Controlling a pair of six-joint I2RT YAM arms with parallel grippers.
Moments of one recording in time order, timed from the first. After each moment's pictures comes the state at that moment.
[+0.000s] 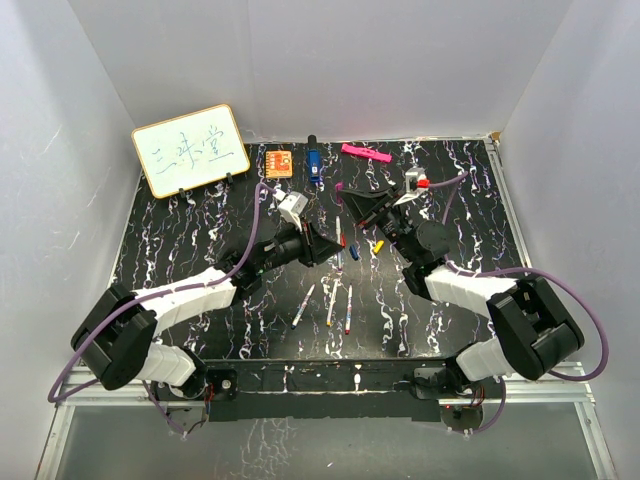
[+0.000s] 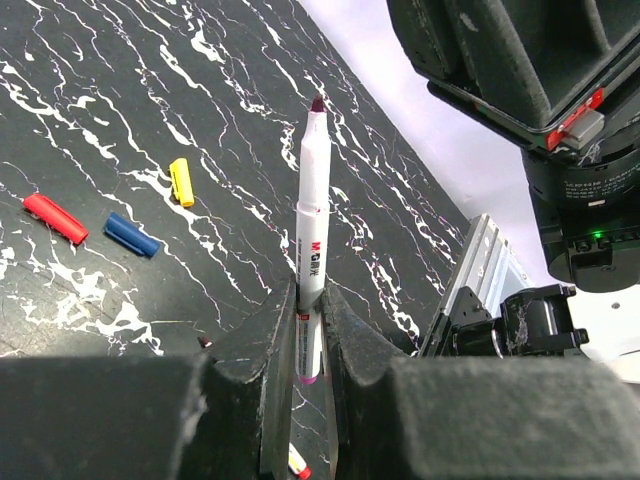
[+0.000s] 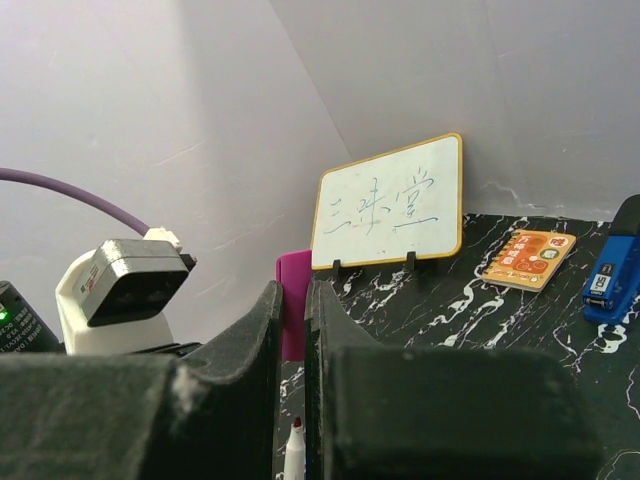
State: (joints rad) left arm -0.74 1.37 0.68 0.52 0.31 -0.59; right arm 0.51 1.40 0.57 1.23 -0.19 0.61
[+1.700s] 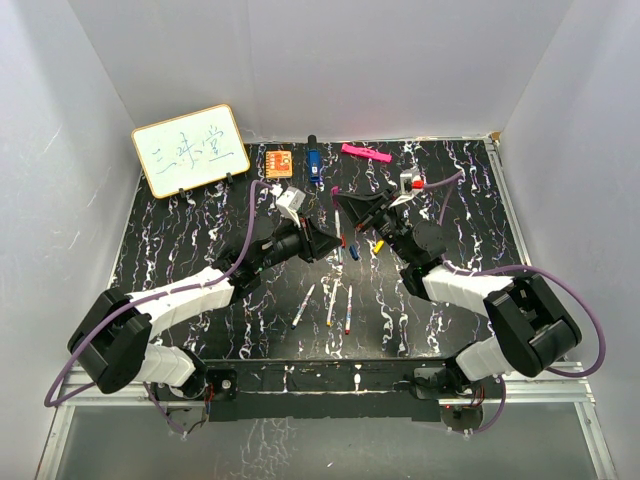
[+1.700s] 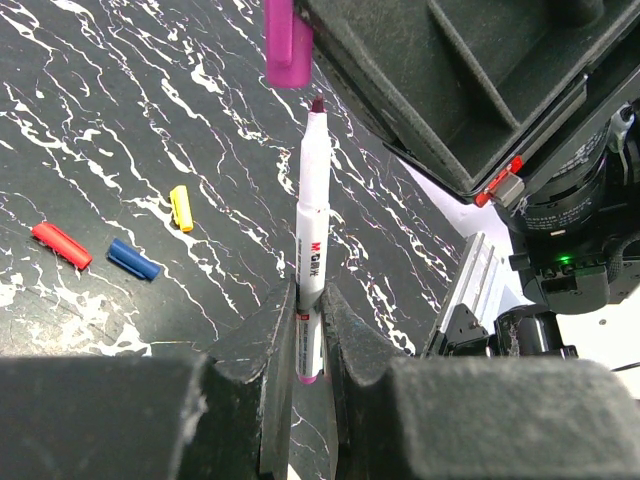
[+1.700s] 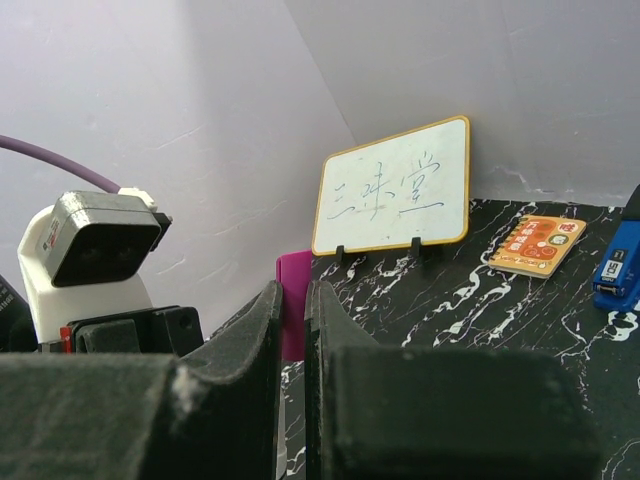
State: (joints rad) left arm -0.74 1.34 0.70 0.52 0.29 -0.59; right arm 0.52 1.42 0.57 1.22 -0.21 0.60
